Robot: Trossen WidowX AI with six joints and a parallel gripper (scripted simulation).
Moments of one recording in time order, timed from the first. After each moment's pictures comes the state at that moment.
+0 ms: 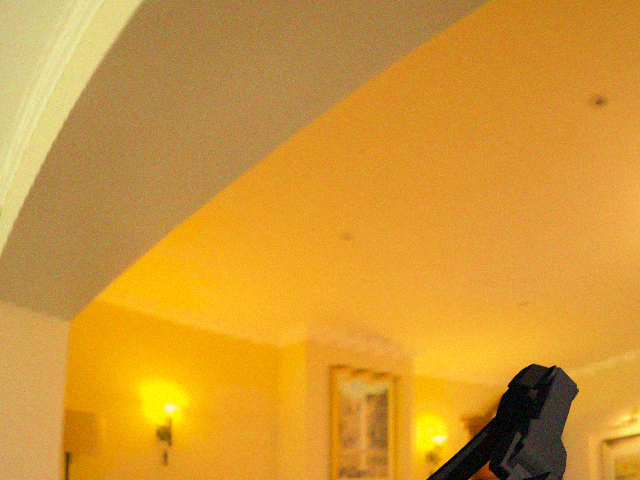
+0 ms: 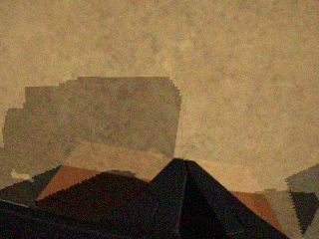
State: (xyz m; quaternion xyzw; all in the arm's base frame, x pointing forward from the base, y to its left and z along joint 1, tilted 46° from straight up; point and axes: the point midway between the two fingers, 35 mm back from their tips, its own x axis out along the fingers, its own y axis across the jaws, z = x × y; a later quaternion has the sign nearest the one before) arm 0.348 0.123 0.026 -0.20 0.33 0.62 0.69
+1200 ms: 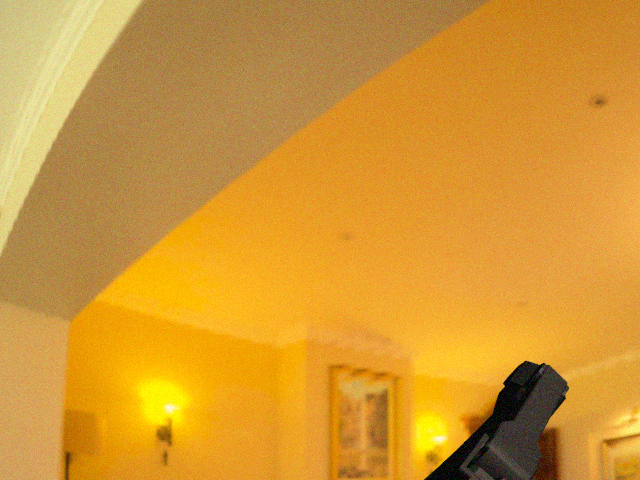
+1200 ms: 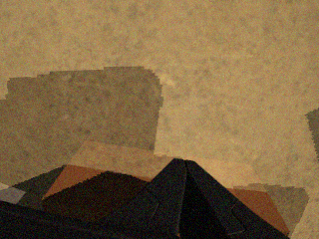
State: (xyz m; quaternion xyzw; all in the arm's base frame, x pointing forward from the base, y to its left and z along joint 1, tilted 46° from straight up) arm 0.340 0.100 0.004 -0.20 0.33 0.62 0.69
